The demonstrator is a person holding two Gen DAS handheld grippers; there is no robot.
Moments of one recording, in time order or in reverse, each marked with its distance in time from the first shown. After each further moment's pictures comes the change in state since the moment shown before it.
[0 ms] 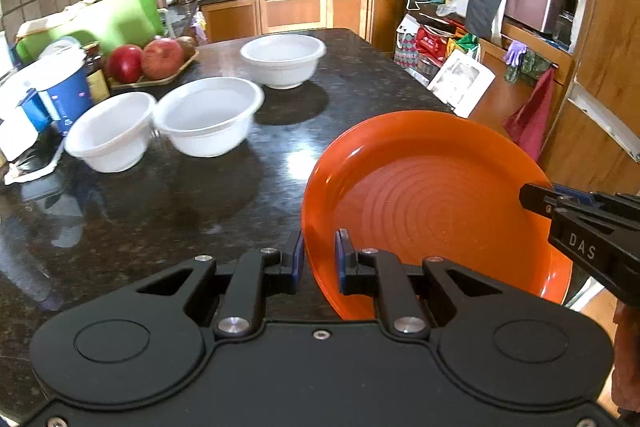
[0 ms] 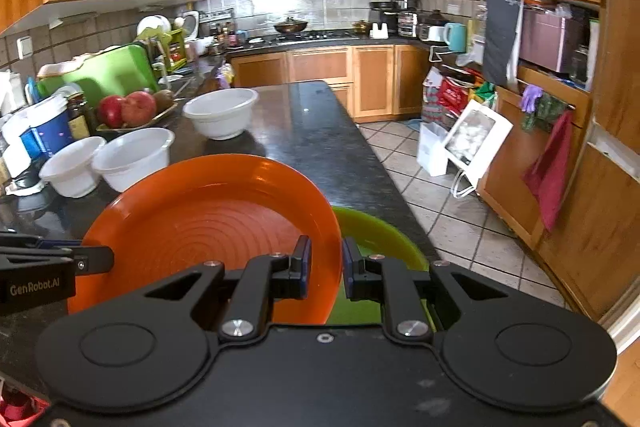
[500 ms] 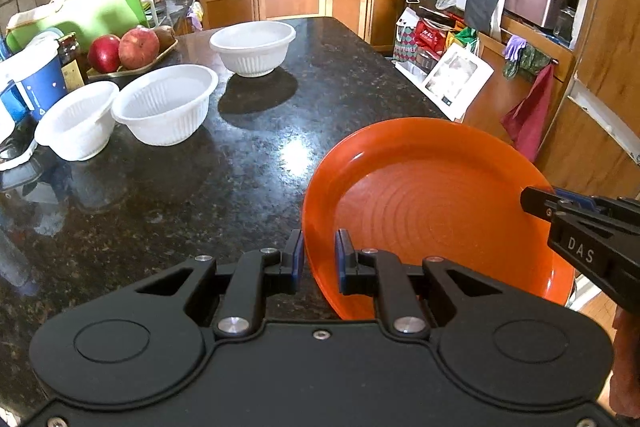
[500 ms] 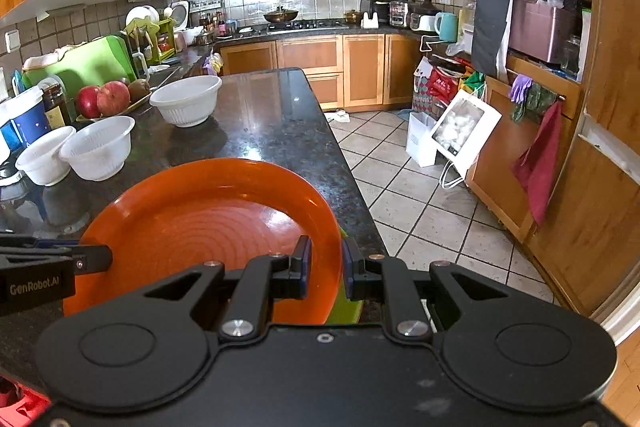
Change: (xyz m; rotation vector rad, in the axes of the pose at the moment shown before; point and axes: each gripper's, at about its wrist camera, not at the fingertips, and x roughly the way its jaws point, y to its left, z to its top) left arm 0.019 -0.041 -0.005 -0.026 0.021 0.014; right arm 0.018 -0.028 0.000 -0.008 0.038 -0.005
